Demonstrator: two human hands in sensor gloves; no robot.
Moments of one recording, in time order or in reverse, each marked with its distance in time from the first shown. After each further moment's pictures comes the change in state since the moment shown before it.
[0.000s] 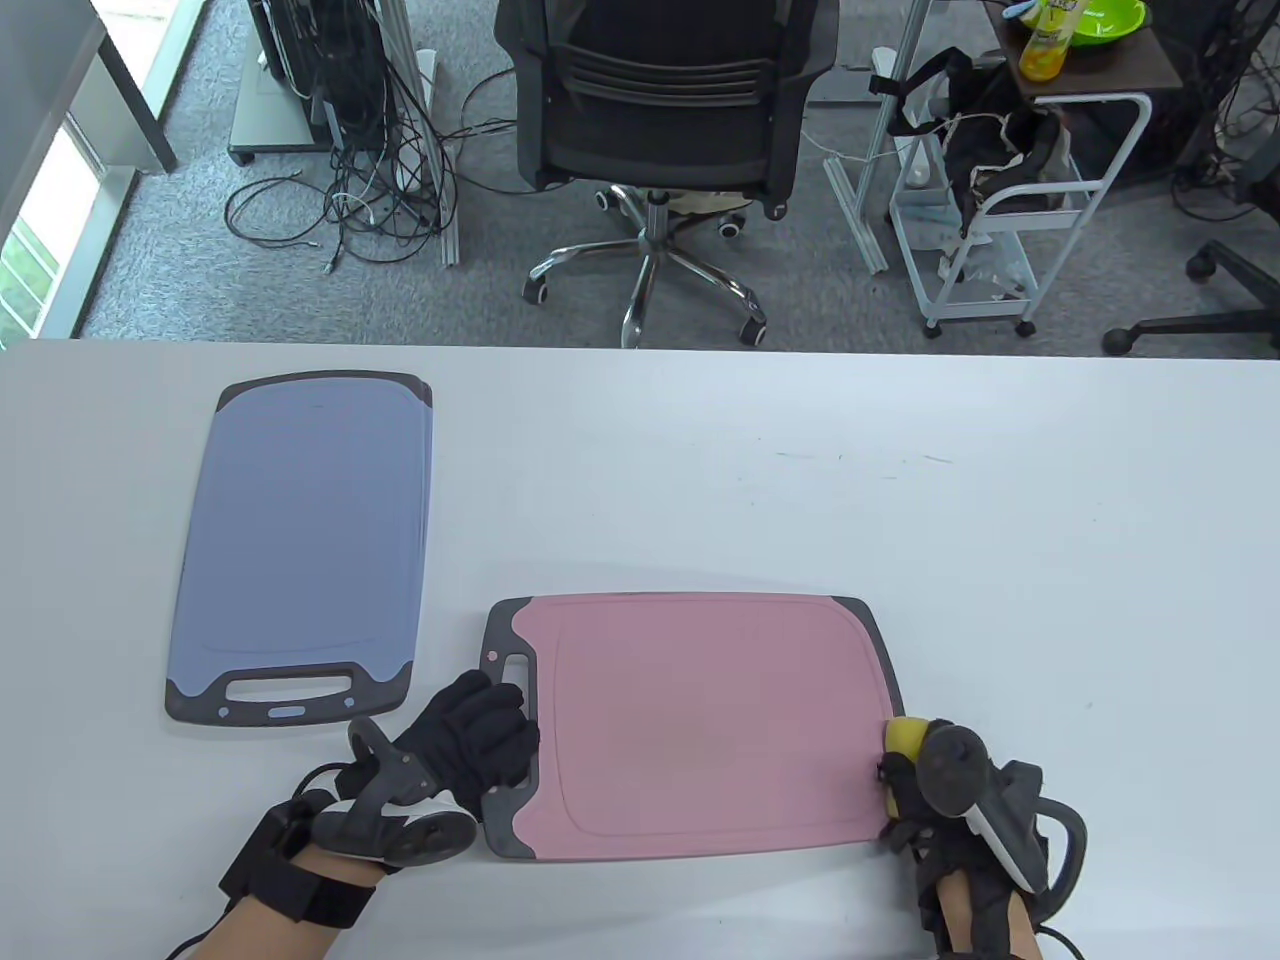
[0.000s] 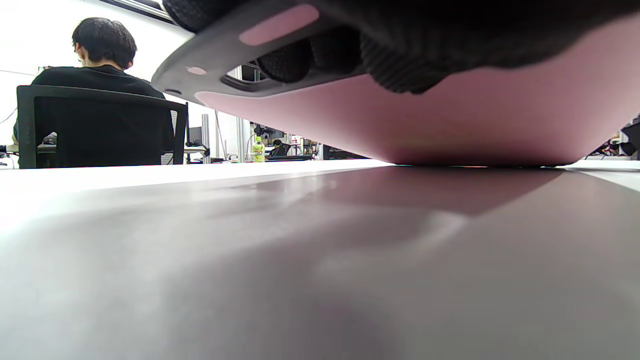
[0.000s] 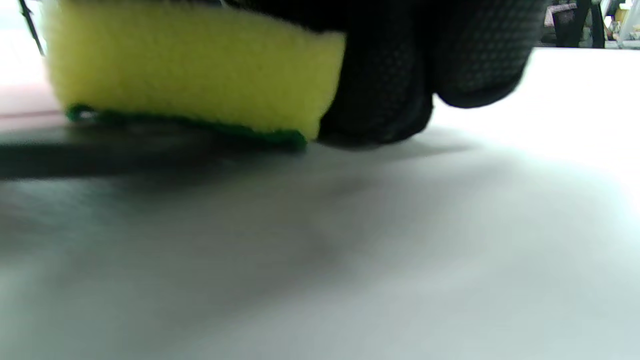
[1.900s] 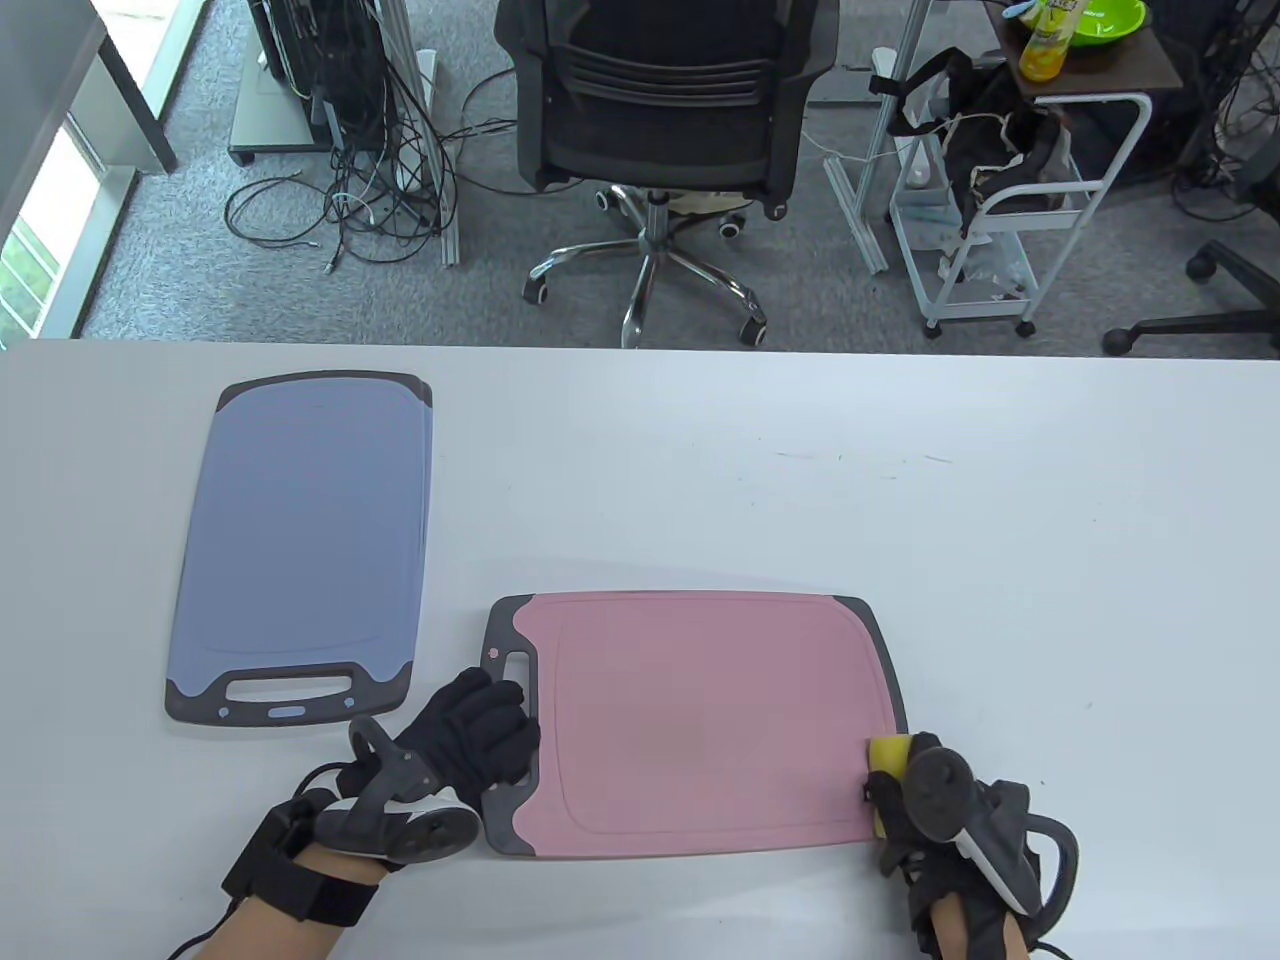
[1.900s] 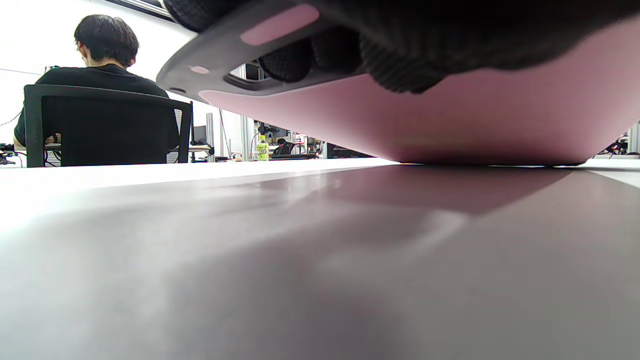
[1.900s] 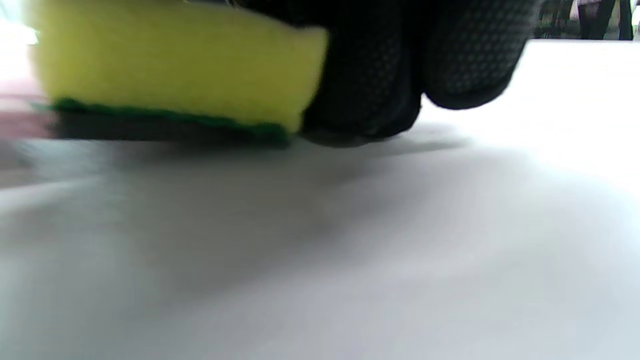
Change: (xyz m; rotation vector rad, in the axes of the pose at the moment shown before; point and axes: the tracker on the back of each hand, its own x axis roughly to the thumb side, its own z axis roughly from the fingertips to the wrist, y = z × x) left_hand -0.001 0.001 -0.002 -0.006 0.013 -0.003; right_hand -0.004 0.003 0.016 0.052 -0.014 -0.048
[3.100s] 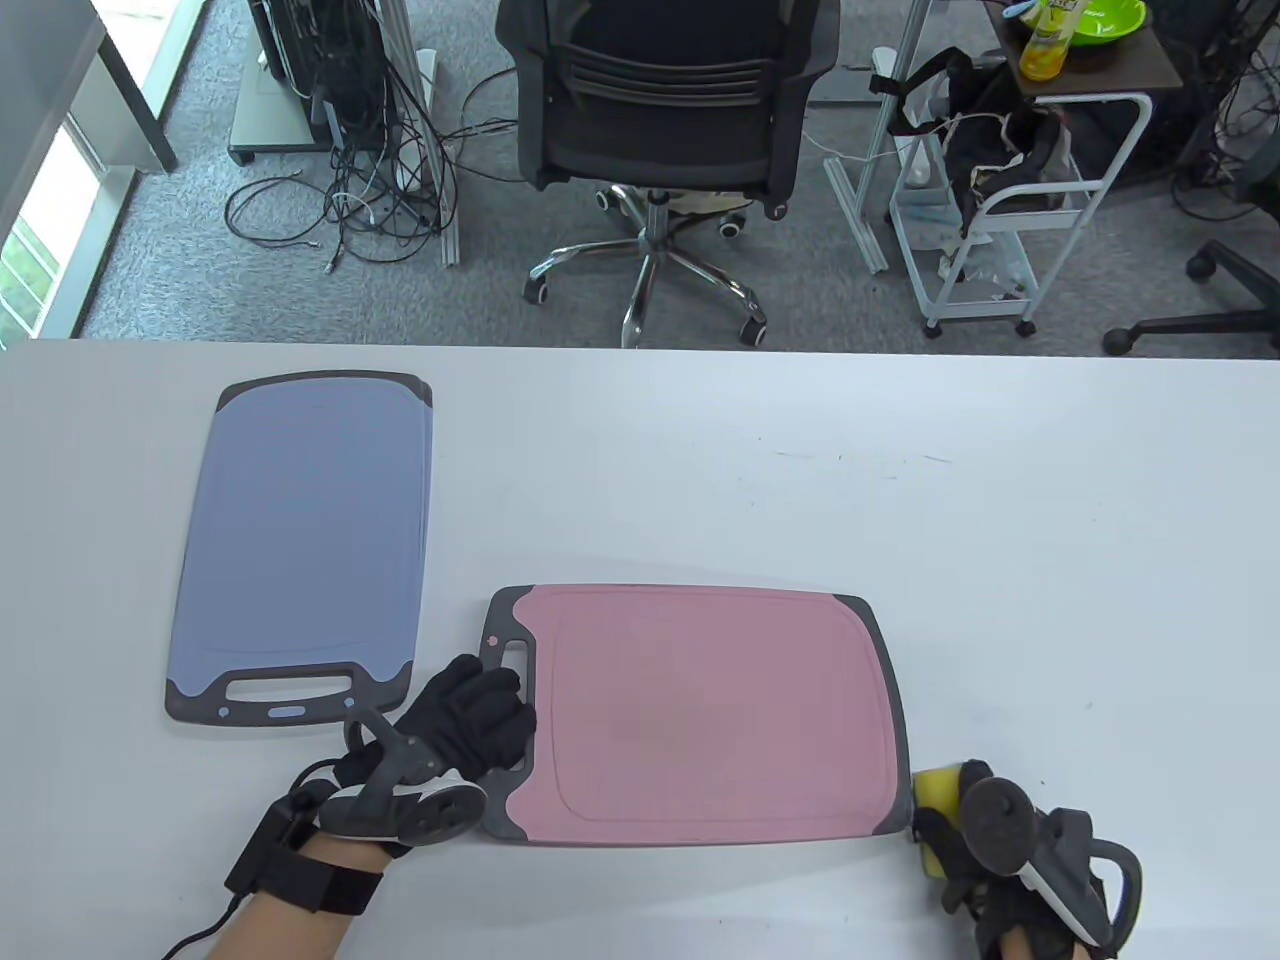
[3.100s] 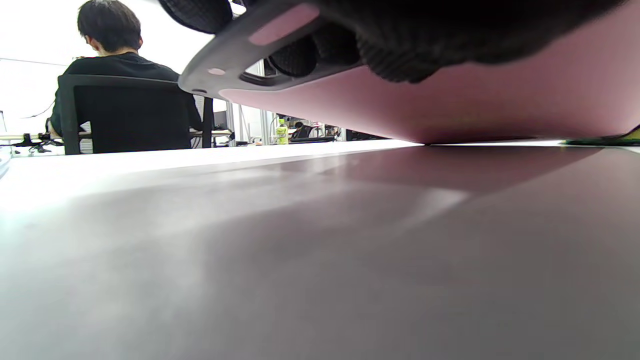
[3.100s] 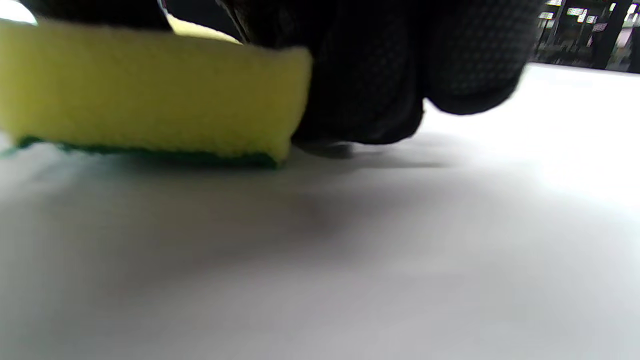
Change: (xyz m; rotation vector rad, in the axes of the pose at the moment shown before) left_hand -0.010 -0.002 -0.008 -0.072 0.071 -0.017; right_hand -0.056 -0.007 0.007 -0.020 -0.041 0.153
